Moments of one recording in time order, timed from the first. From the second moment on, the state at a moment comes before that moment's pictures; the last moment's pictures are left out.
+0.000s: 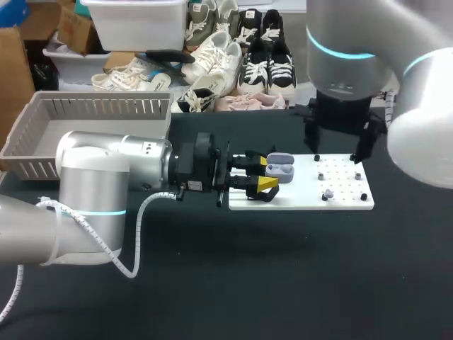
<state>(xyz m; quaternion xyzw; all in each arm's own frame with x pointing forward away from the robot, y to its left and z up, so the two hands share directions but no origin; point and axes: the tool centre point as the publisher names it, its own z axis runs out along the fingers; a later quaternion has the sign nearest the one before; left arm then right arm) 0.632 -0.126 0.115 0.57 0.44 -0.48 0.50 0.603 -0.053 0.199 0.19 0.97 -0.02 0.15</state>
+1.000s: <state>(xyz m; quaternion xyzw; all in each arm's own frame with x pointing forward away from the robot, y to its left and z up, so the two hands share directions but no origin) 0.632 -0.126 0.115 0.57 0.44 -0.48 0.50 0.638 -0.072 0.093 0.21 0.97 0.09 0.12</state>
